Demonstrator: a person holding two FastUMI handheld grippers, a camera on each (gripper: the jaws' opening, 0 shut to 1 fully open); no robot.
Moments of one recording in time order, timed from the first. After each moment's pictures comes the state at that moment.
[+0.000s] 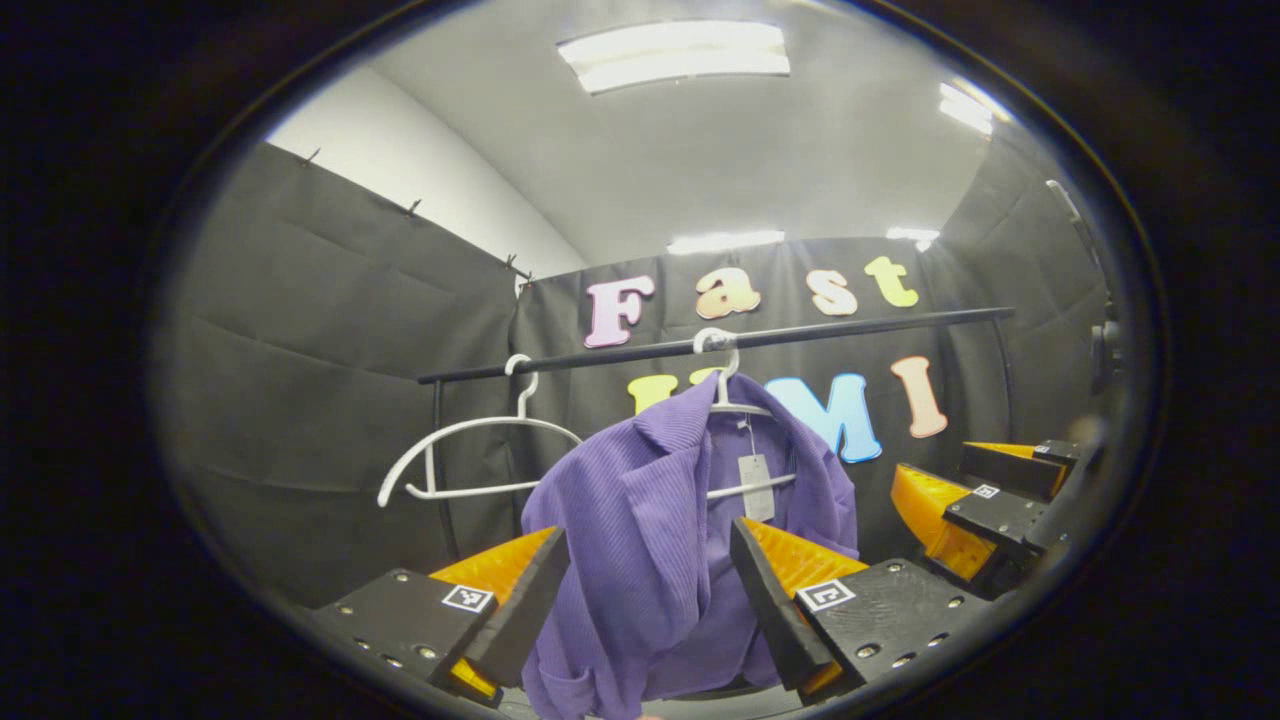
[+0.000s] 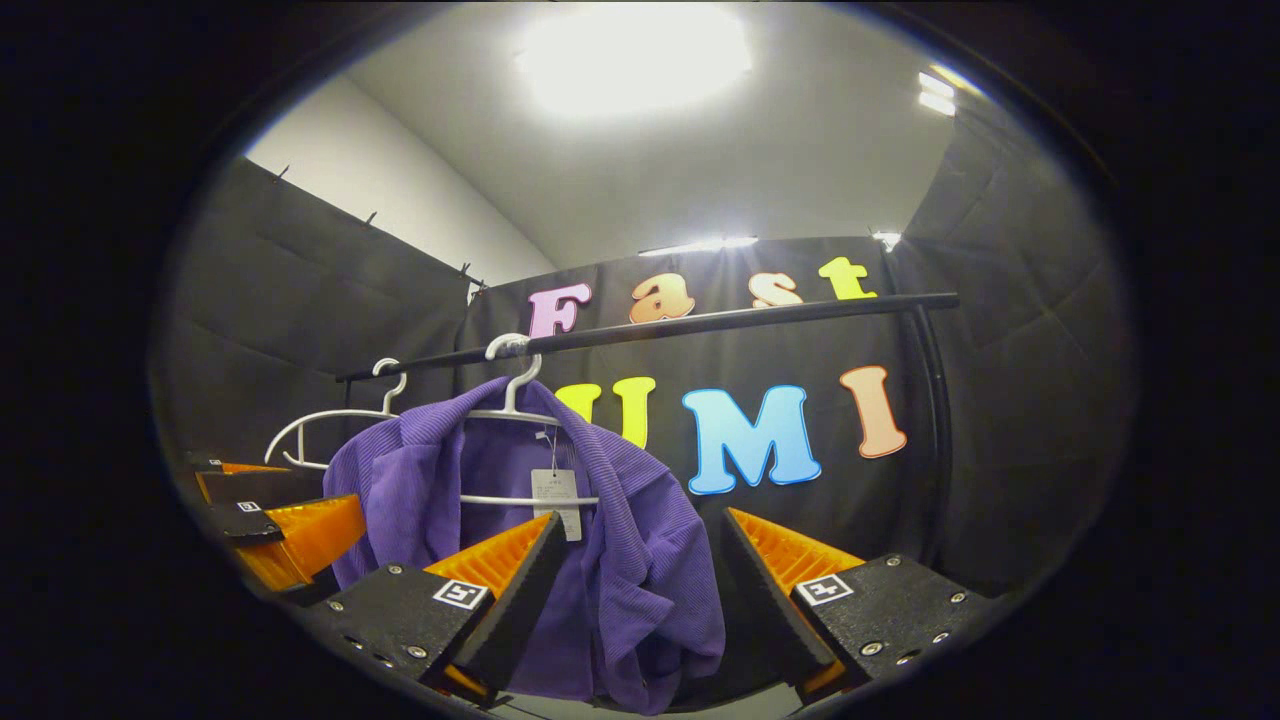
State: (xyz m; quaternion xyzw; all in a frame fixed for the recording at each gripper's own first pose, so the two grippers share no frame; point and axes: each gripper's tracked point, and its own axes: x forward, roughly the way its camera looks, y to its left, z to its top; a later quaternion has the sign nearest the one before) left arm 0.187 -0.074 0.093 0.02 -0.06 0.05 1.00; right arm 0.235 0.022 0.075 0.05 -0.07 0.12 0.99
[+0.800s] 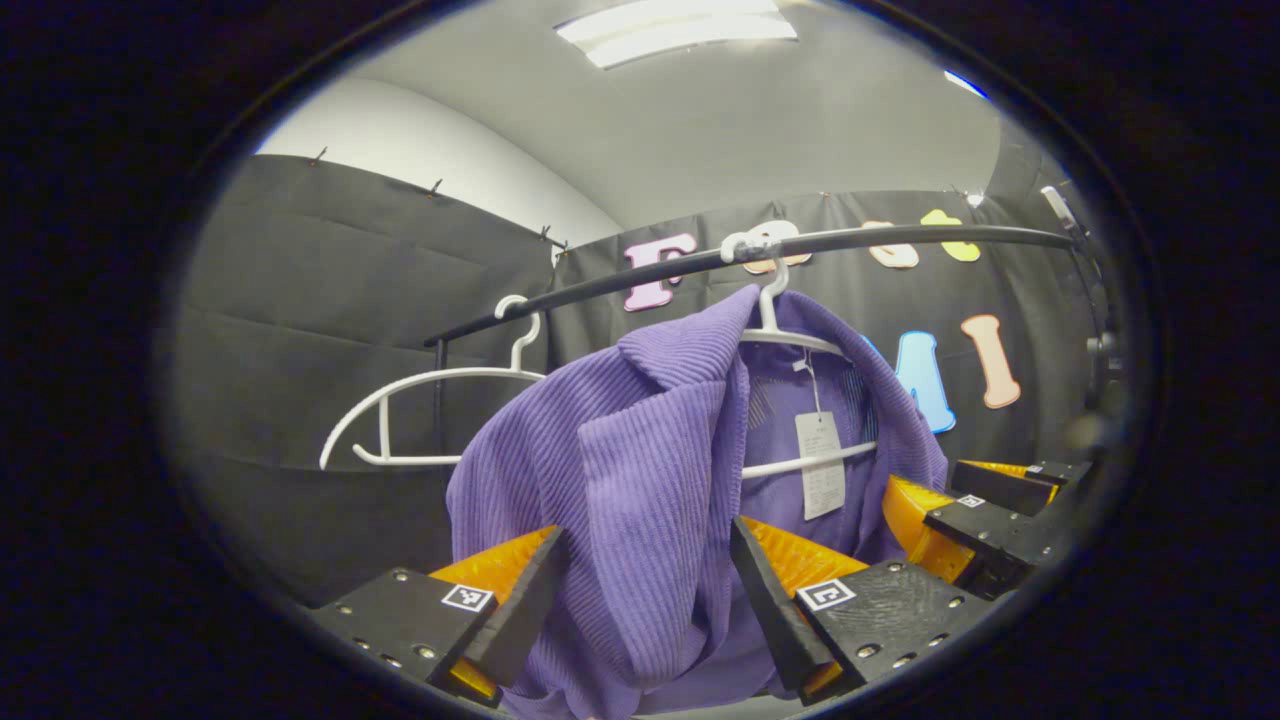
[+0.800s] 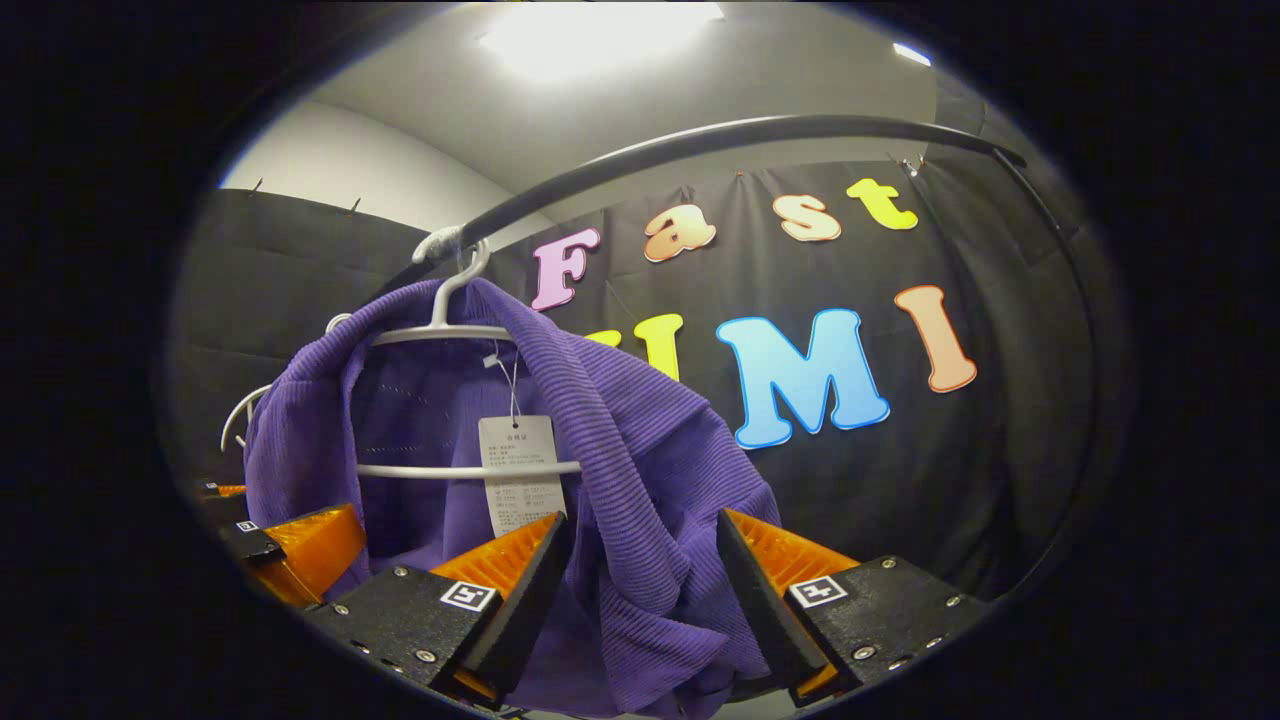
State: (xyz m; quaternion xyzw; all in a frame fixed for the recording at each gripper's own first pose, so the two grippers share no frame) left arm 0.278 -0.062 0.039 0.03 -0.01 0.14 0.99; right arm 0.358 0.073 0.003 0.09 0.01 0.18 0.98
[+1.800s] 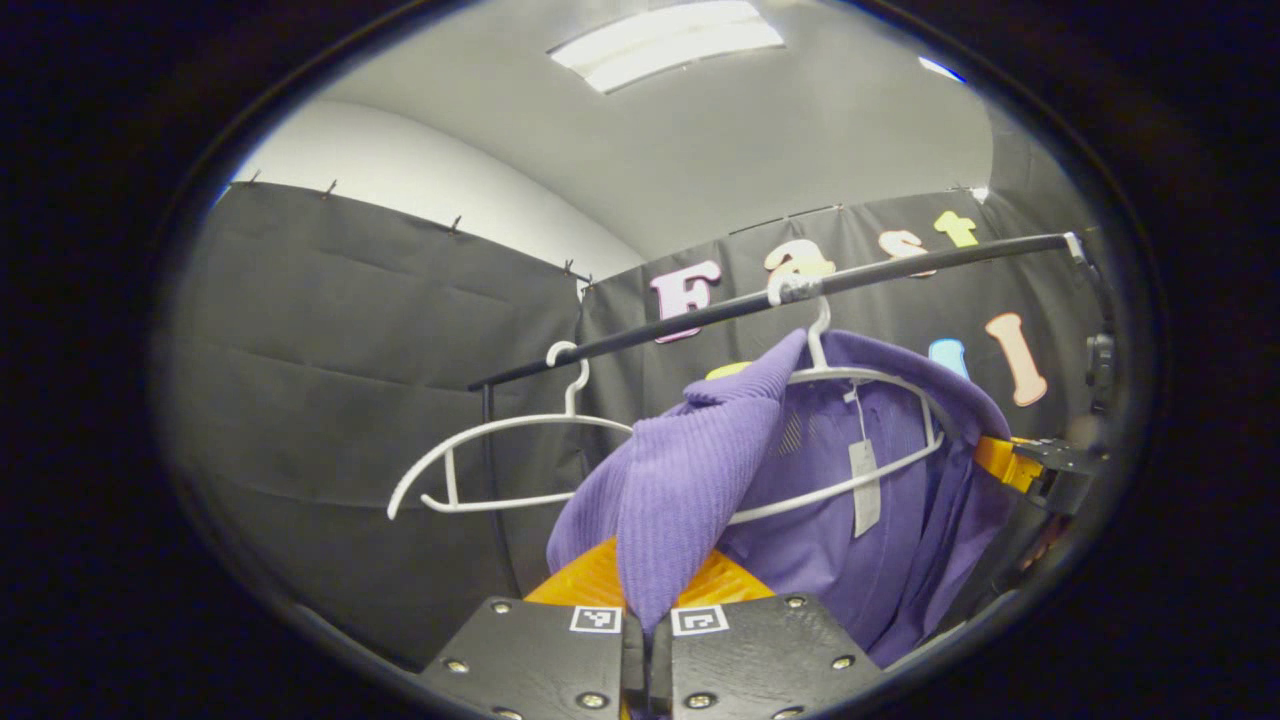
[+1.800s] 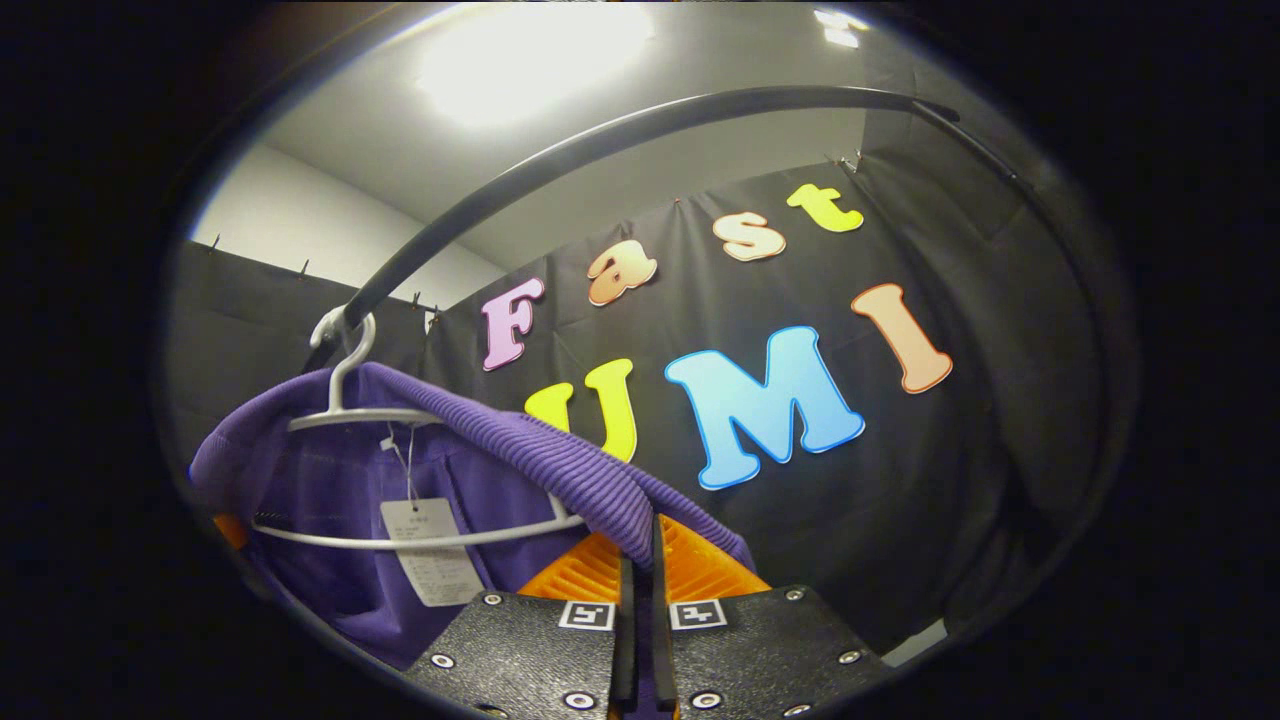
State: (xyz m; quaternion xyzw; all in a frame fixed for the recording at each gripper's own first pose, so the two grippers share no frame) left arm 0.245 -0.023 0.092 0.07 -0.06 0.17 0.98; right arm 0.423 0.009 0.049 0.16 -0.07 0.12 0.98
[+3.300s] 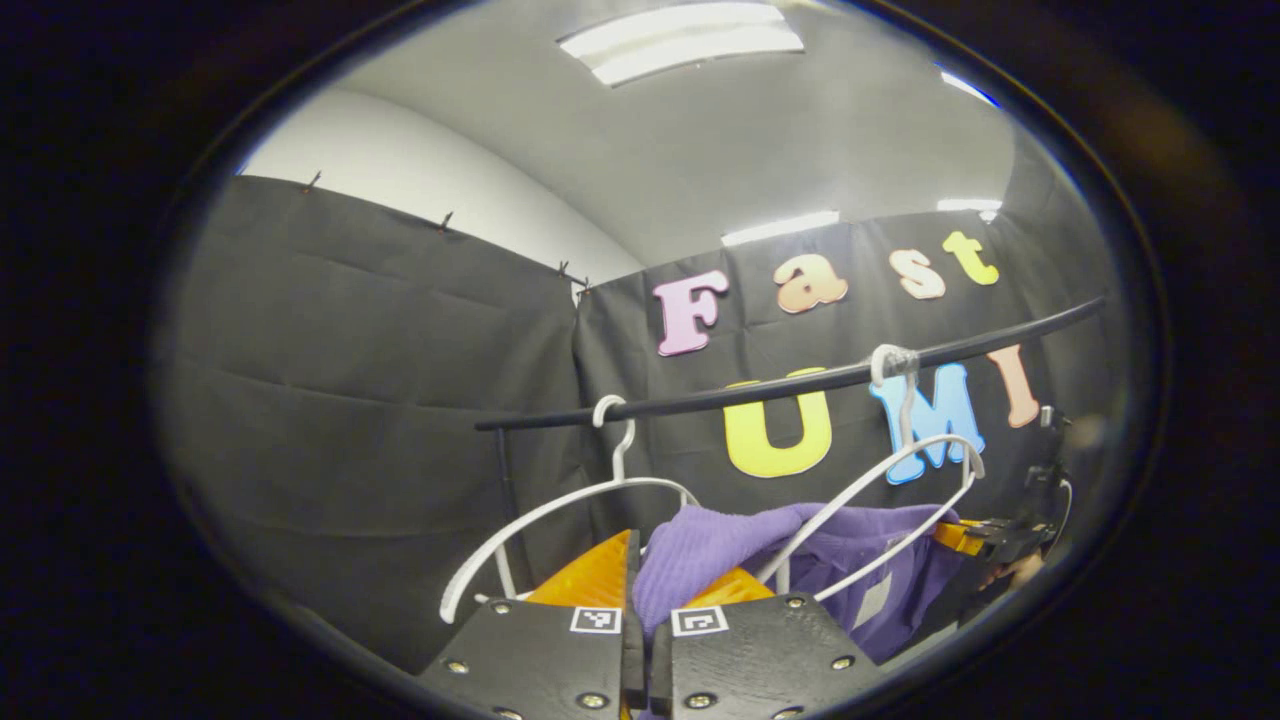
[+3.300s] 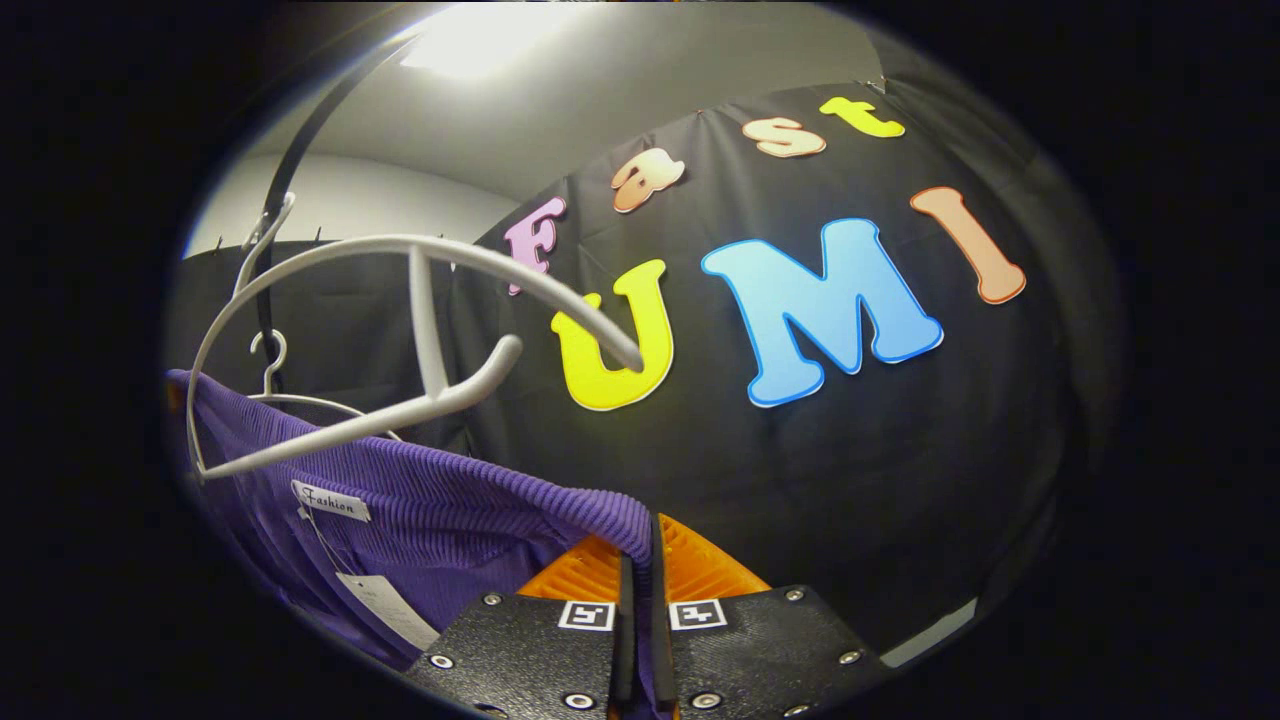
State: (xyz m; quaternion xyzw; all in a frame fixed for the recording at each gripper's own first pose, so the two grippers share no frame) left arm 0.257 0.064 0.147 0.05 -0.04 0.15 0.99; right arm 0.489 0.081 -0.049 0.15 0.05 0.23 0.96
